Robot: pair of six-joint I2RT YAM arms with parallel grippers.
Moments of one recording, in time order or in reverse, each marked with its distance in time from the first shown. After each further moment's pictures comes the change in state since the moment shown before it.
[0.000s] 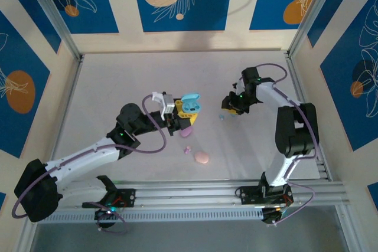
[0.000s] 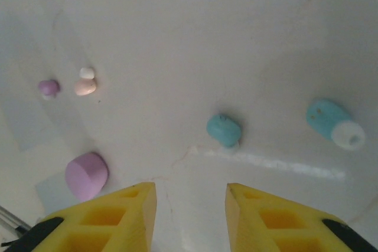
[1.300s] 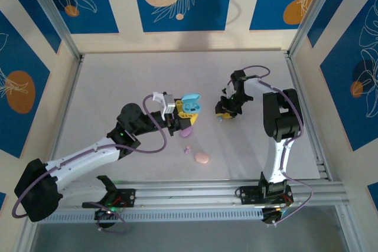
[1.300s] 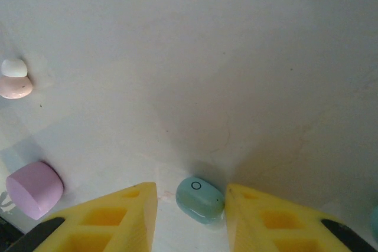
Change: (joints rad) left arm -0.001 0.003 0.000 -0.010 -0.004 -0.002; right arm 0.053 0.231 0.126 -0.074 -0.012 -0.121
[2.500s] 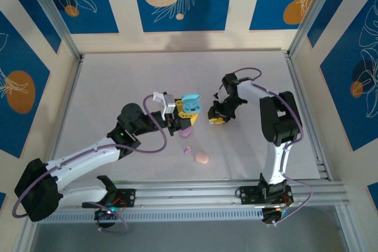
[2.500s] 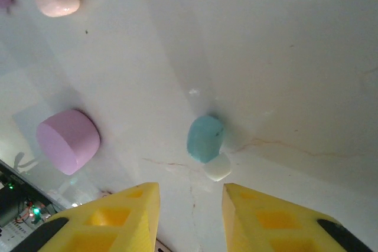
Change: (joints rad) left arm 0.000 0.003 0.000 0.000 0.000 -0.002; right arm 0.102 -0.053 -0.034 -0.051 -0.057 0.040
